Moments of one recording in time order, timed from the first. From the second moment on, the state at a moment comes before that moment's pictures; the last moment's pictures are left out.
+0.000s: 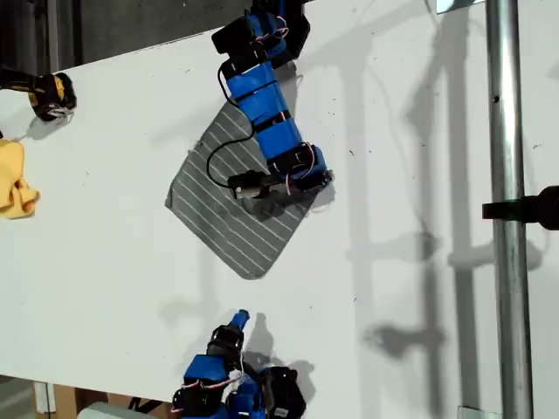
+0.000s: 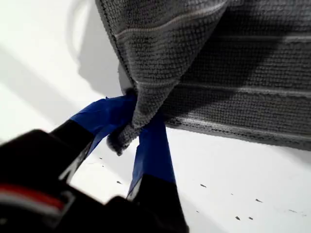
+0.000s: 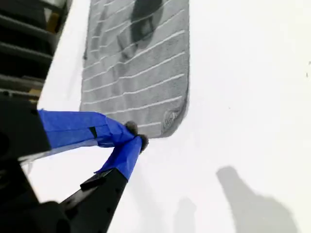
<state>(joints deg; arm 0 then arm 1) -16.5 139.0 128.8 70.4 -57.3 -17.6 61.3 80.9 70.0 94.5</state>
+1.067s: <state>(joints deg) -21.0 93.7 85.0 76.7 -23.0 -17.5 61.3 80.4 70.0 93.6</state>
